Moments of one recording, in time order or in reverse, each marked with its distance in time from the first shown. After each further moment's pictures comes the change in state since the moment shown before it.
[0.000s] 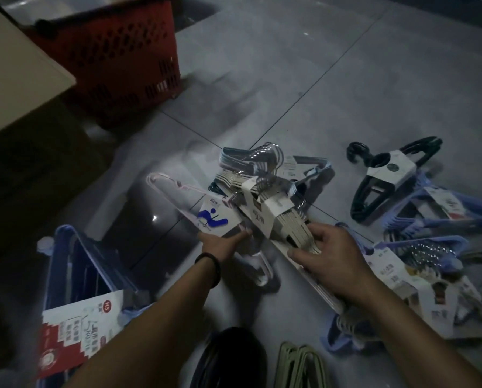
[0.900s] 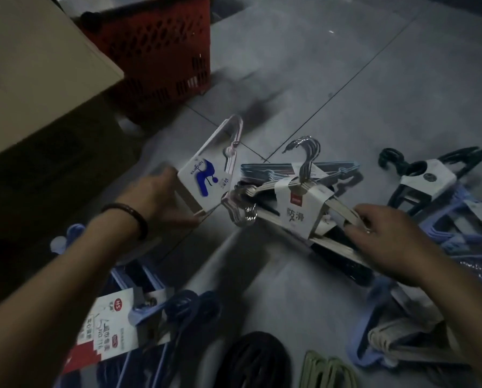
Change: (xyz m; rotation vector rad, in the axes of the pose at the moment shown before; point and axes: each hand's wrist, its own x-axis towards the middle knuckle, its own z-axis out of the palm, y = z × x) left_hand -0.056 0.157 -0.158 1.333 0.116 0.513; right_hand 0.037 -0.040 -0.033 -0.563 -0.034 0.077
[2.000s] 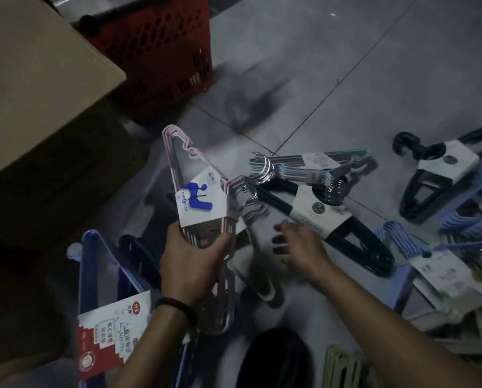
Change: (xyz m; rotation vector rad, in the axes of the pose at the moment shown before) left_hand -0.074 0.028 0.087 -0.987 0.251 -0.350; right_hand 0.033 -0.064 0.159 0.879 -0.160 0.315
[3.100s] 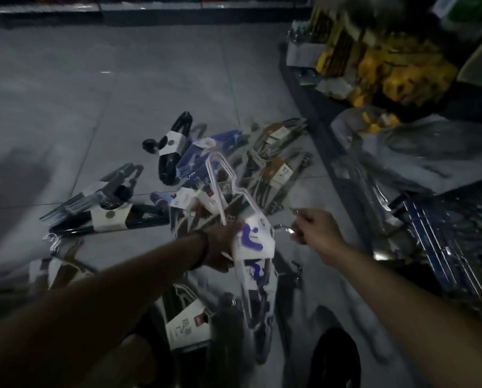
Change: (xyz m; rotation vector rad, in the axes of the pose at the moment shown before) left_hand -0.424 0.093 0.201 0.739 -1.234 -0.055; right_hand -0.483 0.211 -0.327 0.380 0.845 0.079
